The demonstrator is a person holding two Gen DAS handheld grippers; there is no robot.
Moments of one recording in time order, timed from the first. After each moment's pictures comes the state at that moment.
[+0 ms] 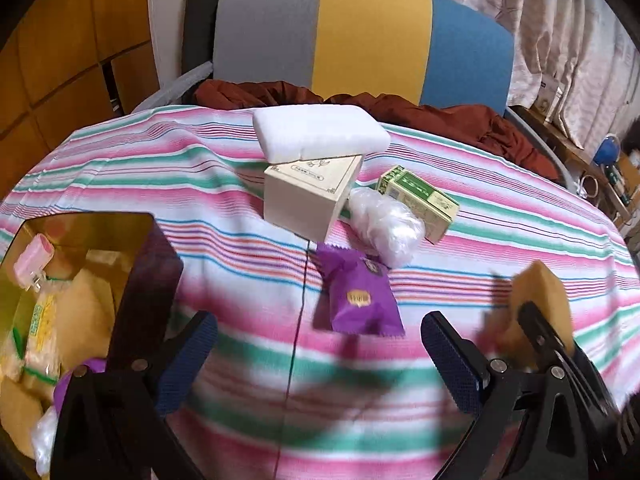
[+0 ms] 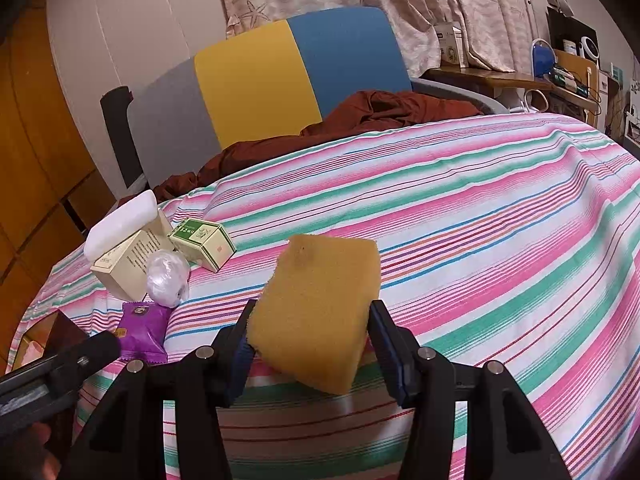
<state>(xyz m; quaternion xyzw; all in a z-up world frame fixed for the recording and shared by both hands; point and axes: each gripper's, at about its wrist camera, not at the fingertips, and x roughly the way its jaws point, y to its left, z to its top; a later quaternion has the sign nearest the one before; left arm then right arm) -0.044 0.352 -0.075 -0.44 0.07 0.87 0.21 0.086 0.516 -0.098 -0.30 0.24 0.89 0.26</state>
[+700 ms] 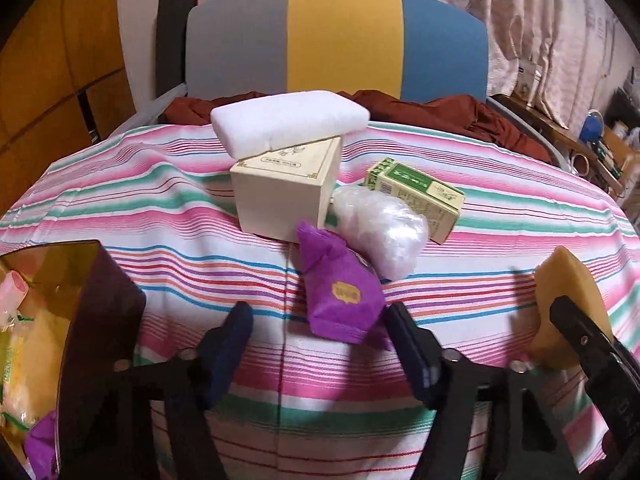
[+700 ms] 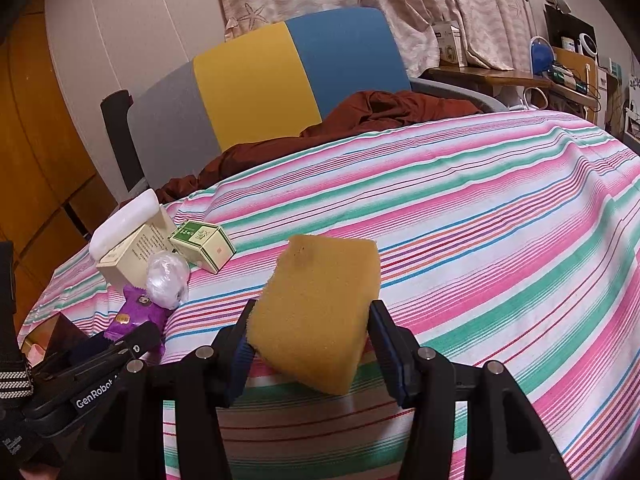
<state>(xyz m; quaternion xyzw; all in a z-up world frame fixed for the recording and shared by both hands) -0.057 0.367 -0.105 -0.40 0.10 0.88 0.26 0.088 0.516 -0.098 -0.29 0.24 0.89 0.25</state>
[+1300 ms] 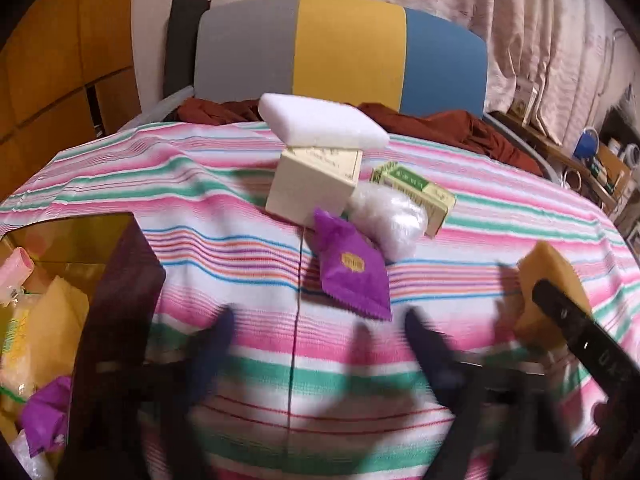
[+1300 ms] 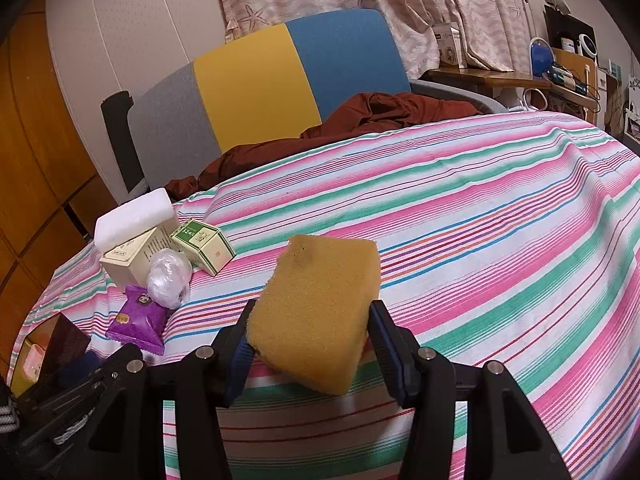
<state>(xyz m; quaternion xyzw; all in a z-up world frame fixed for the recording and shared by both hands) -0.039 0.348 -0.098 -0.38 0.07 0.89 0.26 0.089 0.517 -0.097 -0.29 0.24 0.89 0.25</state>
